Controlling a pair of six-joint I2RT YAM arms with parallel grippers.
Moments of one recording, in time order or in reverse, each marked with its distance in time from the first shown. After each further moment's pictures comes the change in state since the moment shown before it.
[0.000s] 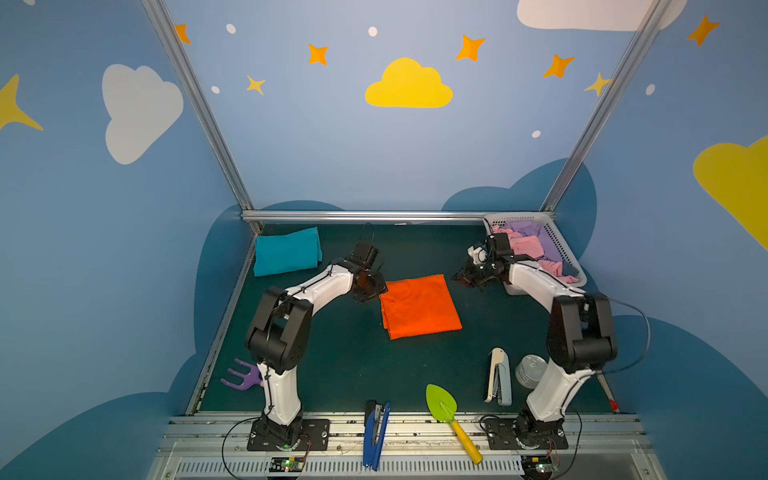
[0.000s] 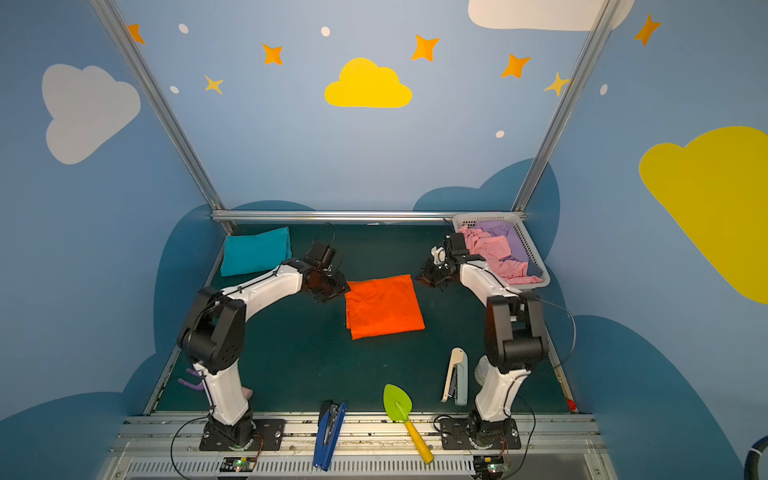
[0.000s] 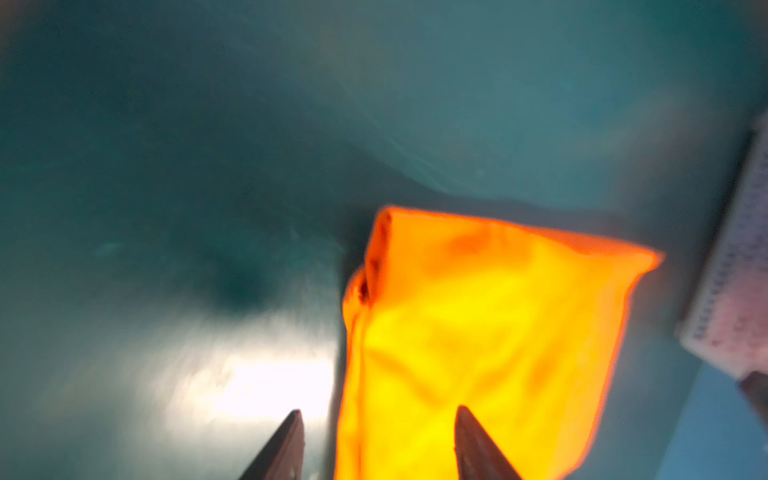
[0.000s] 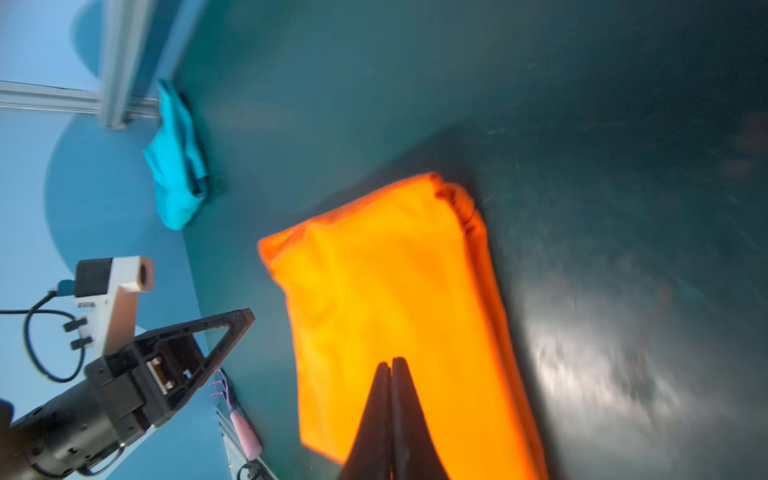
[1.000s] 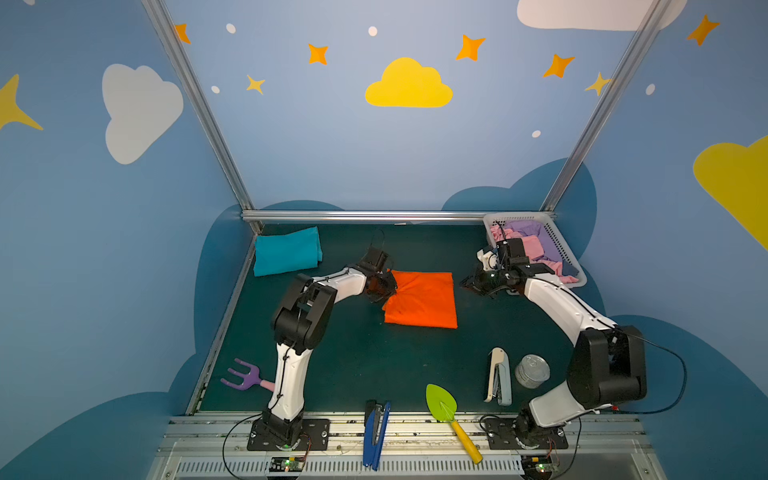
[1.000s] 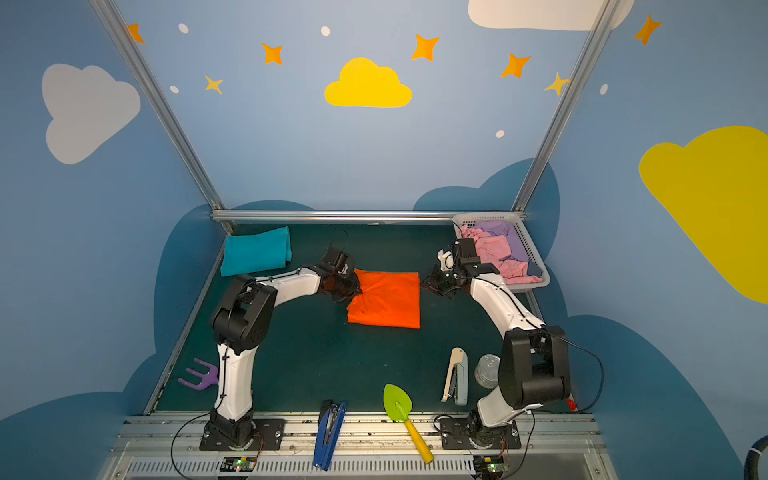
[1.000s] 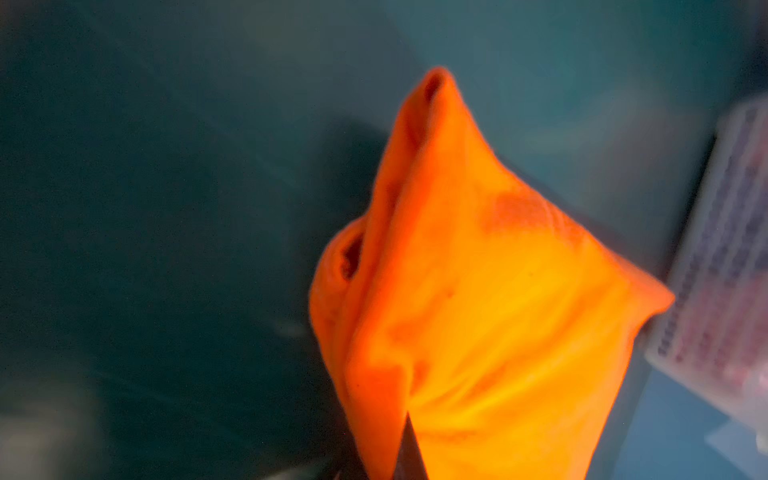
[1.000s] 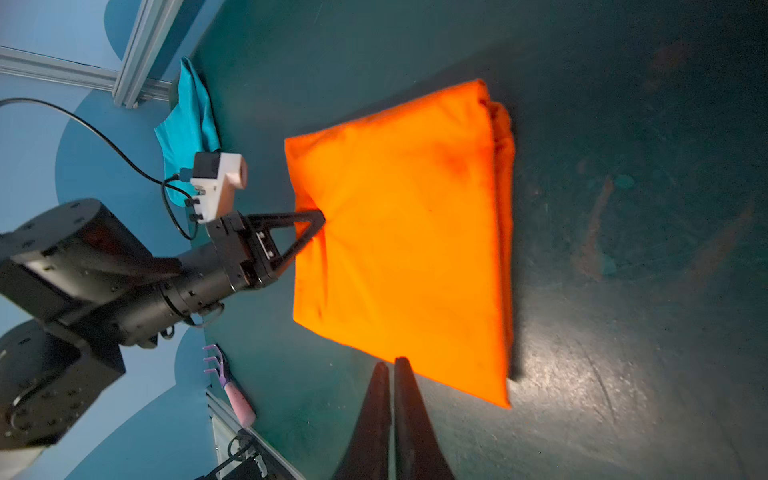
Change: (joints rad) left arm 0.035 0.280 0.115 0.208 0.114 -0.045; right arm -0.003 -0.182 -0.103 -0.089 0.027 -0.028
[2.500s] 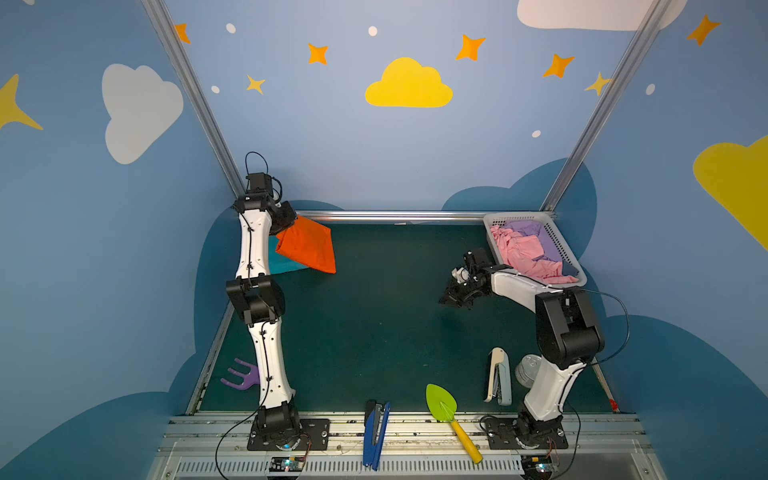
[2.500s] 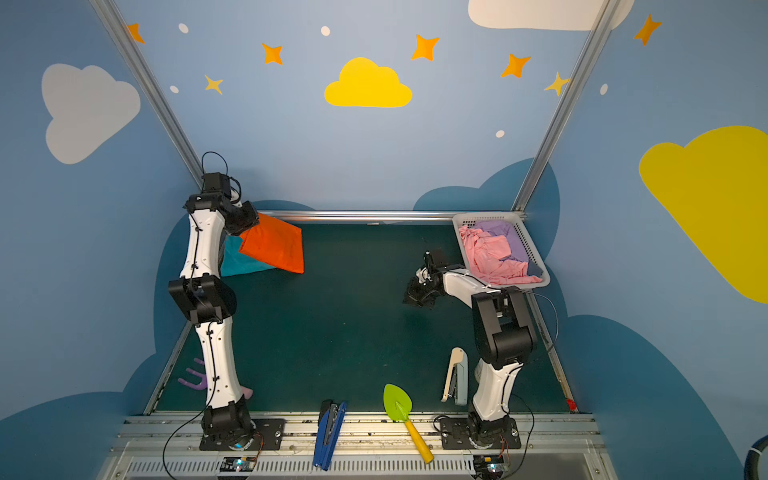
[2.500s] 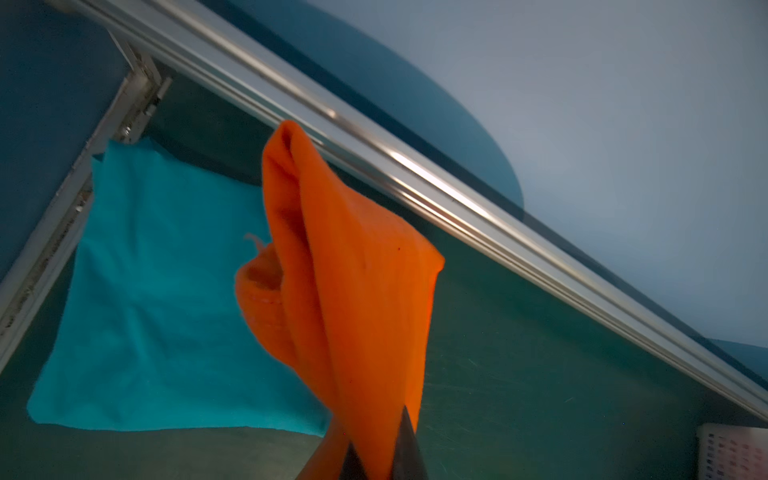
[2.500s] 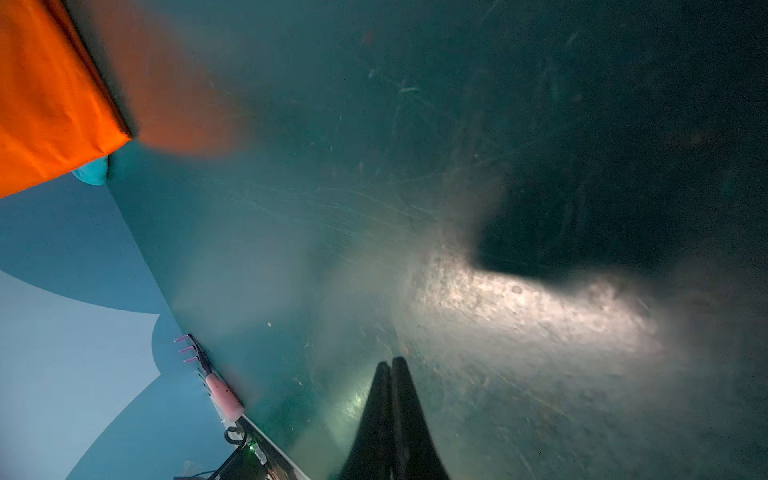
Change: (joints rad) left arm 0.614 0.328 1.274 -0.814 -0.072 0.482; right arm 0.127 0.313 0.039 0.058 -0.013 0.091
